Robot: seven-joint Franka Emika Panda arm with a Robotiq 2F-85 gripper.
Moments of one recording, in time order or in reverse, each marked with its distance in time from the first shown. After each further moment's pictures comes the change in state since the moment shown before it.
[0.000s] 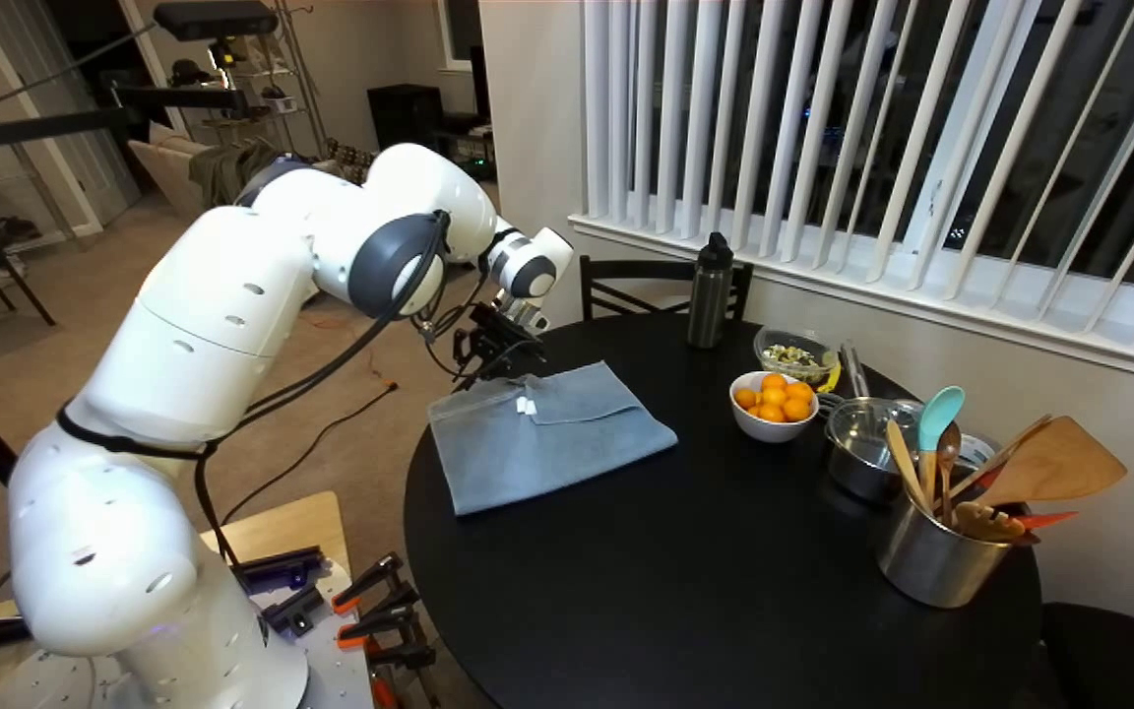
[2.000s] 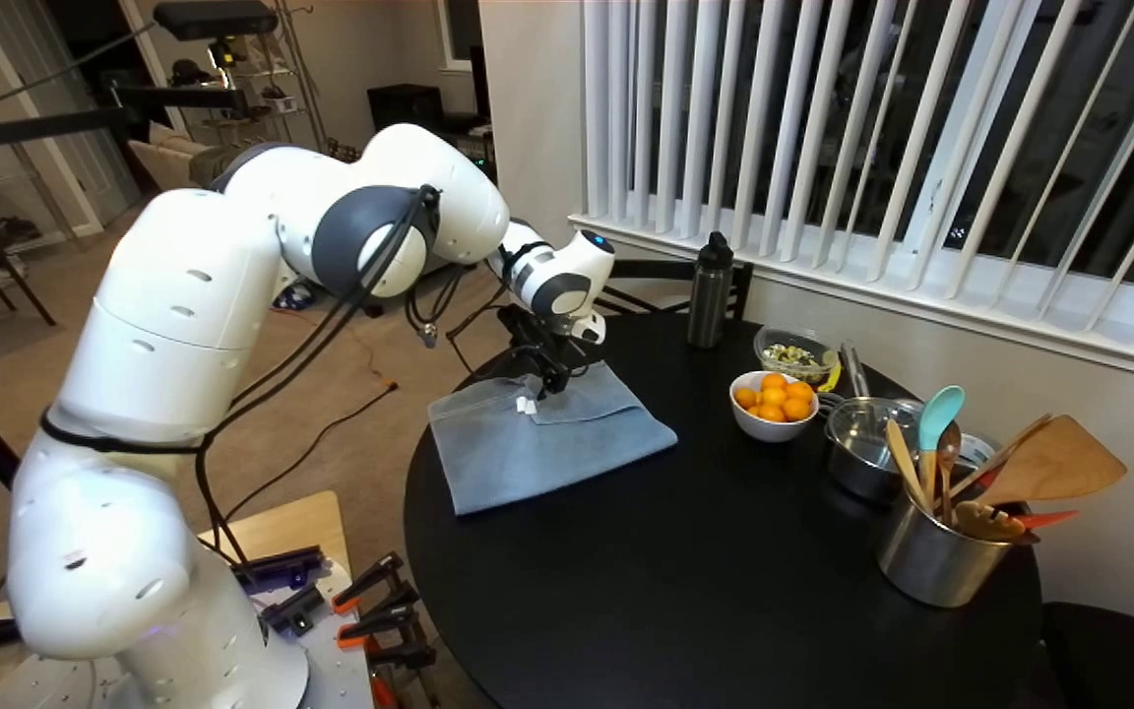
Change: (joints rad) arm -0.050 -0.124 -0.138 -0.172 0.095 0.390 0.447
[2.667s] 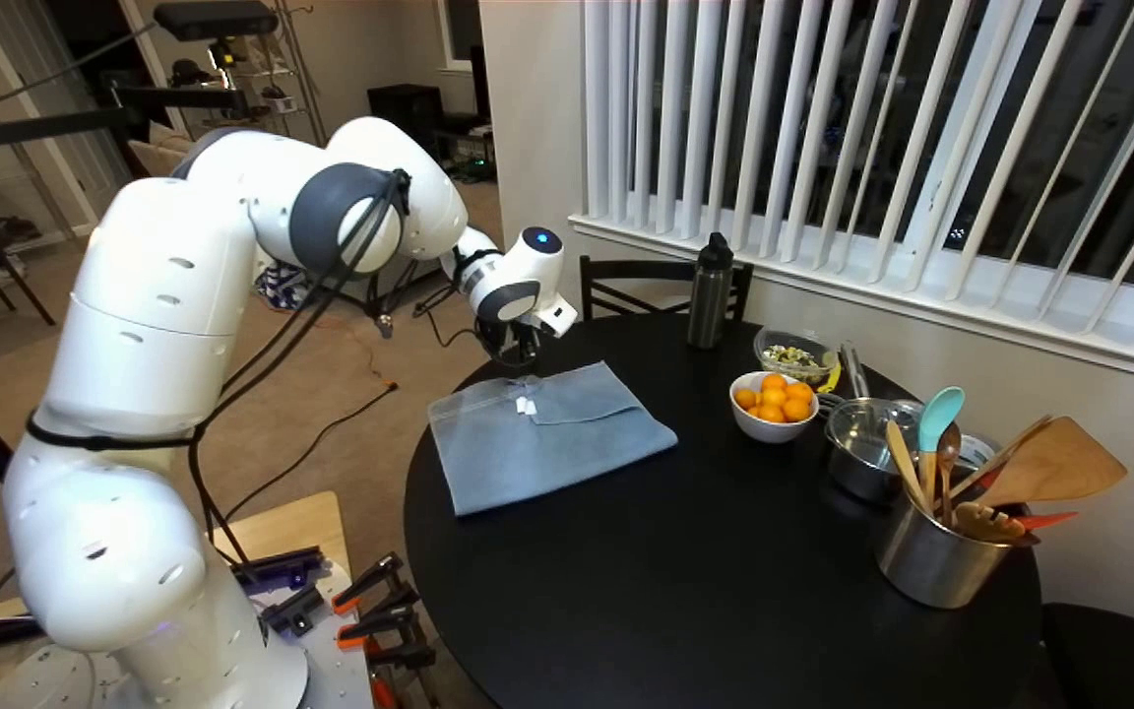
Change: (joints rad) arm 0.116 -0.056 0.013 -0.155 0.161 0.487 0.386
